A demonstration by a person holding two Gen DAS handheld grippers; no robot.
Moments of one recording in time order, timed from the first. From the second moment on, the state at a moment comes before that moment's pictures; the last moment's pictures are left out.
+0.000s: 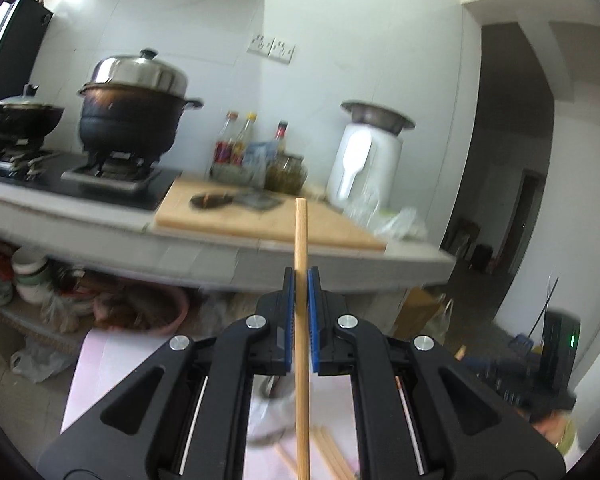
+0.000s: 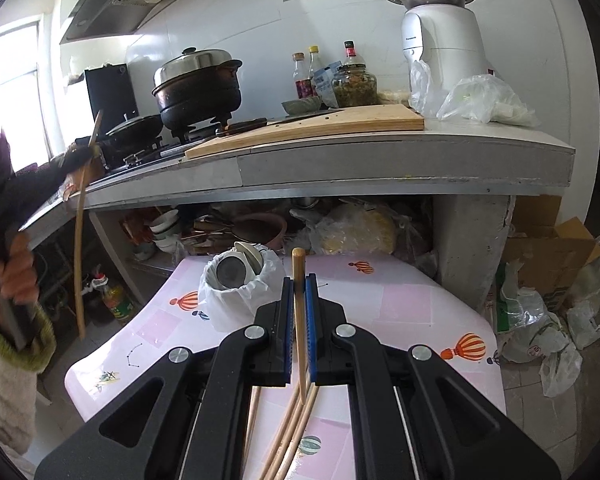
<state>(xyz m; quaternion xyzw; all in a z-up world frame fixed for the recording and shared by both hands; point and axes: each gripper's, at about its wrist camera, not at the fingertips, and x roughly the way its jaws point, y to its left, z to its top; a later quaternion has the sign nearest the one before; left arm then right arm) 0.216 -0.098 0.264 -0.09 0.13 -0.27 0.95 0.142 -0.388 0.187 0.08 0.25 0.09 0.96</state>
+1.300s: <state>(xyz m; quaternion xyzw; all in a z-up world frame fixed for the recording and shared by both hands) 0.353 -0.140 0.199 -0.13 0.12 -0.27 0.95 0.167 -0.399 0.166 0.09 0.28 0.09 0.95</state>
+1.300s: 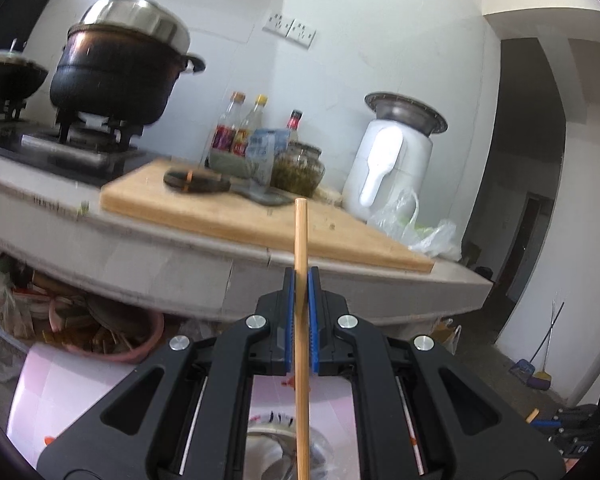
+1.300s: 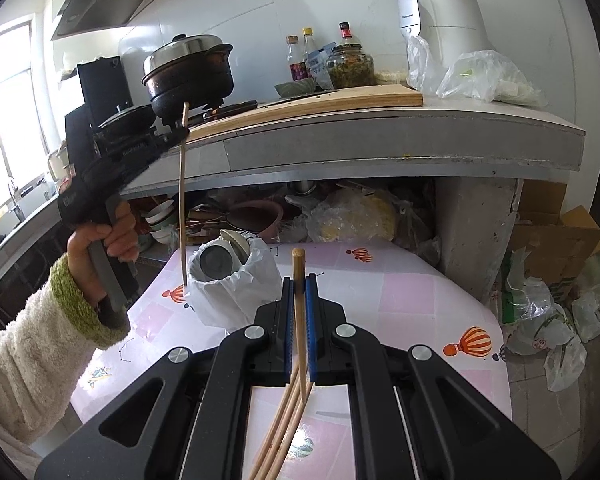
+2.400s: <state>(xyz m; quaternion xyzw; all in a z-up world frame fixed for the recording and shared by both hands) 0.328 -0.133 0.129 -0.06 0.16 -0.25 0.95 0.171 -0.391 0.161 0.09 0.29 0.10 0.95</state>
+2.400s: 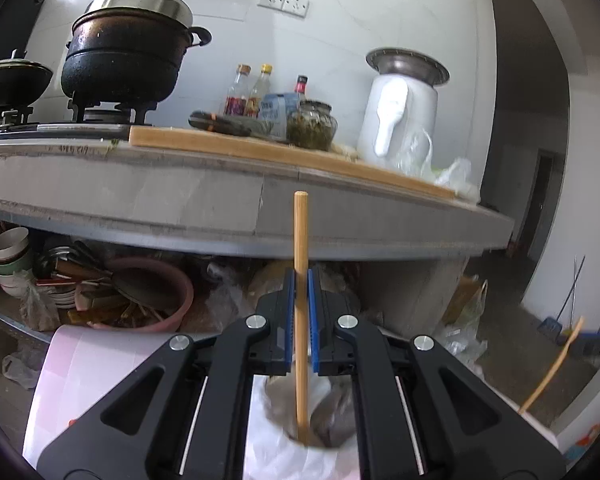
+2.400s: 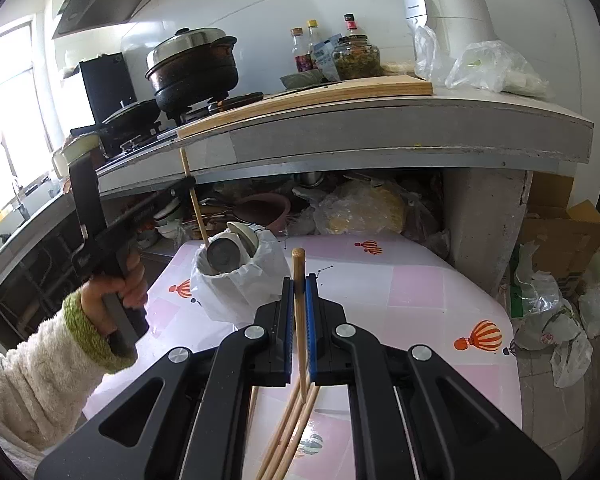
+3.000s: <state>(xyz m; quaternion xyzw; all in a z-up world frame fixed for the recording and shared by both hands) 0.324 -0.141 0.100 0.00 0.22 -0.20 0.95 0.160 -0.374 0.183 0.07 0.27 0.11 0.95</state>
